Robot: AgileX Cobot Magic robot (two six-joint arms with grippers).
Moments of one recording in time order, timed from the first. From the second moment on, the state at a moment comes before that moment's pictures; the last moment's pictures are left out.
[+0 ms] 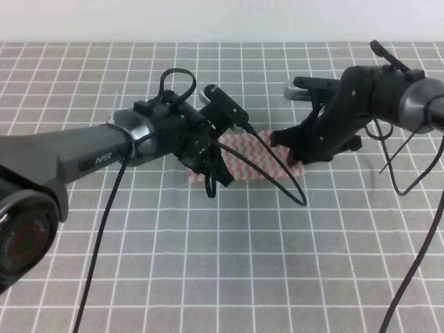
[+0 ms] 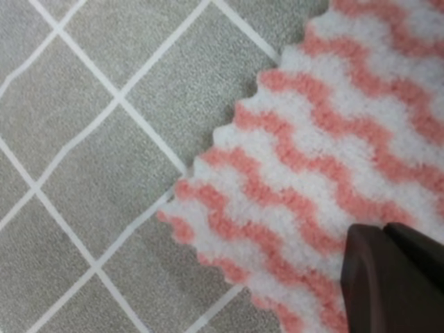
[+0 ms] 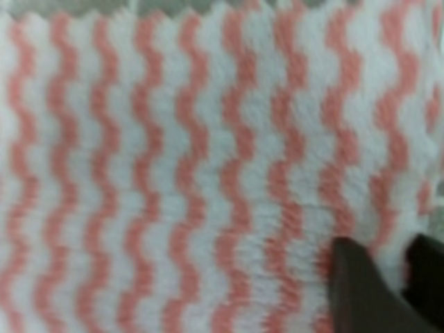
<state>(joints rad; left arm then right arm) -0.58 2.15 -1.58 0.35 0.51 0.07 0.36 2.15 -1.68 0.23 0.73 0.13</state>
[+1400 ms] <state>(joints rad) -0.54 1.74 -1.58 0.44 0.65 -0.04 0.46 2.12 -1.68 0.75 0.57 -0.30</state>
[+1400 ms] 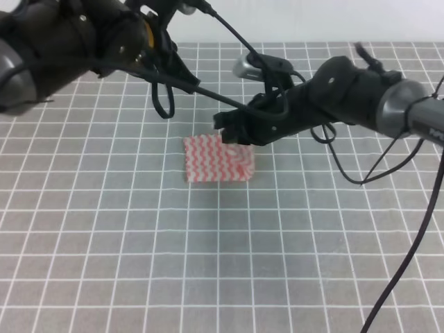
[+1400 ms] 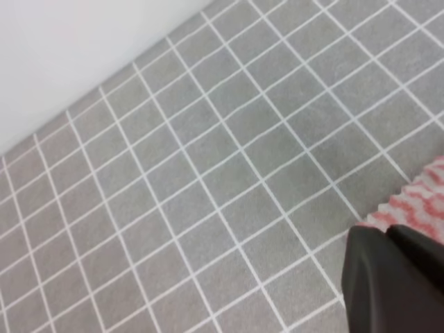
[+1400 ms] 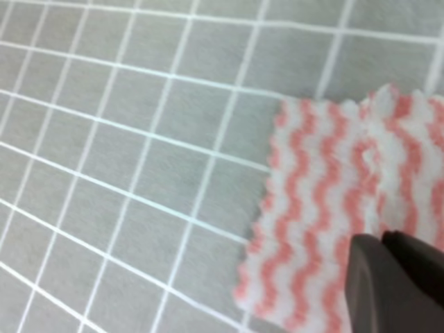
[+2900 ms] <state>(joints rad) -0.55 1.71 -1.58 0.41 0.74 -0.06 0.56 2.29 -1.76 1.01 0.53 -0.42</state>
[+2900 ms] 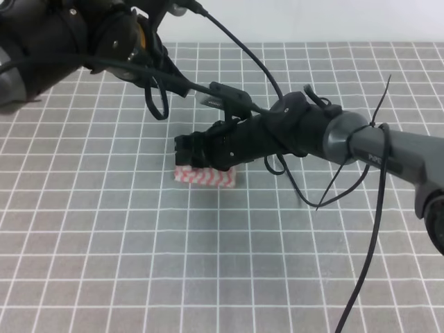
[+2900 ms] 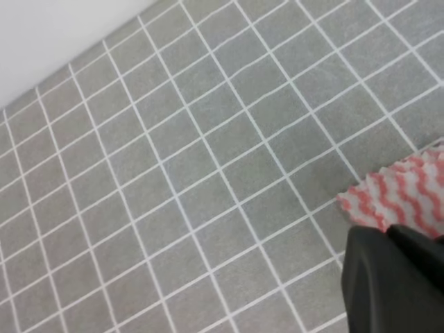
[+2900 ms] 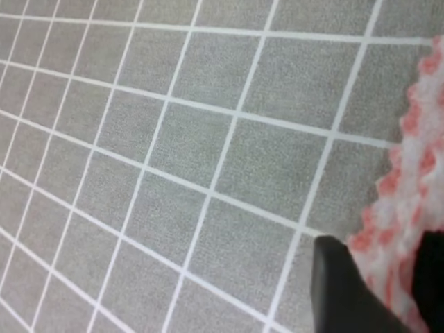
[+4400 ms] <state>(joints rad) -0.55 1.13 -1.17 0.33 0.67 -0.08 0.43 1.50 -1.20 0.73 0.35 -0.49</state>
